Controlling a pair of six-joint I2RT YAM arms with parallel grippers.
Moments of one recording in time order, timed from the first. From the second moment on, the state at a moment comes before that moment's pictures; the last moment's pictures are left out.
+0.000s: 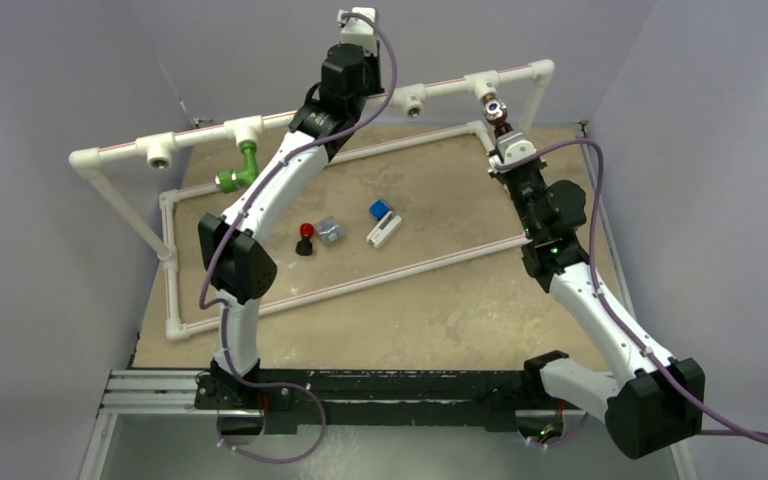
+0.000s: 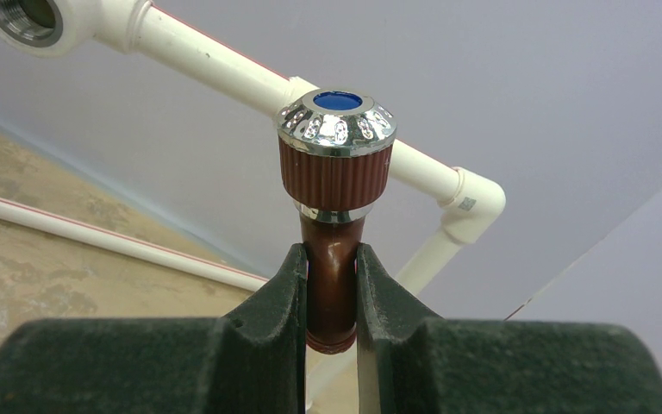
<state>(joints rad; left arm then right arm) -0.53 2.05 2.18 -0.20 -0.33 -0.11 0.31 1.07 0.83 0.54 -0.02 -0.53</state>
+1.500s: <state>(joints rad) -0.52 2.03 2.14 -0.16 -0.30 -0.12 0.27 1.11 0.82 0.61 -0.05 -0.36</state>
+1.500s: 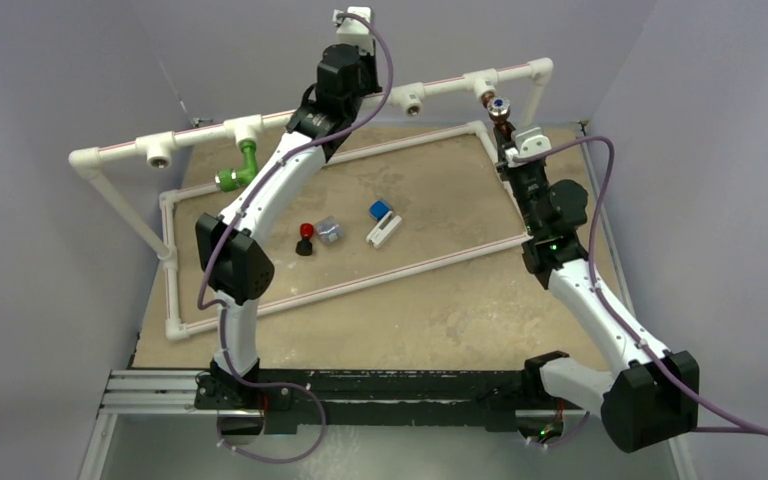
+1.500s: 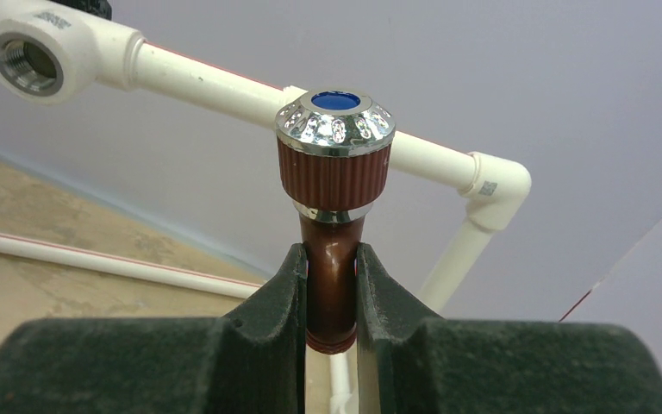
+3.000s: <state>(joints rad) -0.52 2.03 2.13 -0.15 -0.29 -0.14 0.27 1.12 0.79 0.65 0.16 0.67</state>
